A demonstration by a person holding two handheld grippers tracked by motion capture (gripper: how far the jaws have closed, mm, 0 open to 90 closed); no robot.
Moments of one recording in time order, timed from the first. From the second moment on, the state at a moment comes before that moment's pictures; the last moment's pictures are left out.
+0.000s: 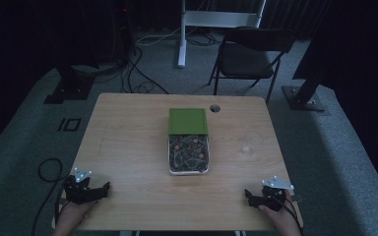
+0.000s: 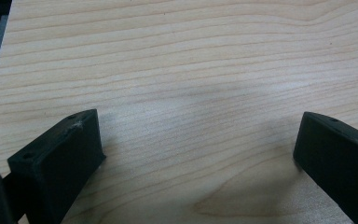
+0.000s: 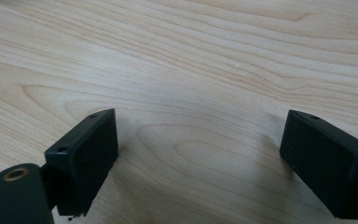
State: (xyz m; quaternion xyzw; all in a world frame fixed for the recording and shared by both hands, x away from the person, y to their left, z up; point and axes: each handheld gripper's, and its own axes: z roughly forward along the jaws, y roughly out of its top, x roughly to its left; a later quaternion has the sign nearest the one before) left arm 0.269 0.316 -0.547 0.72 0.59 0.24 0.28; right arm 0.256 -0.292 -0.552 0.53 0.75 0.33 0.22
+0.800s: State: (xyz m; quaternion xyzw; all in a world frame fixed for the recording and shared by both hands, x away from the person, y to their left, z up) left arm 0.269 0.317 -0.547 0.72 0.58 0.24 0.28; right arm 0.257 -0.293 -0.539 0.52 0.75 0.34 0.23
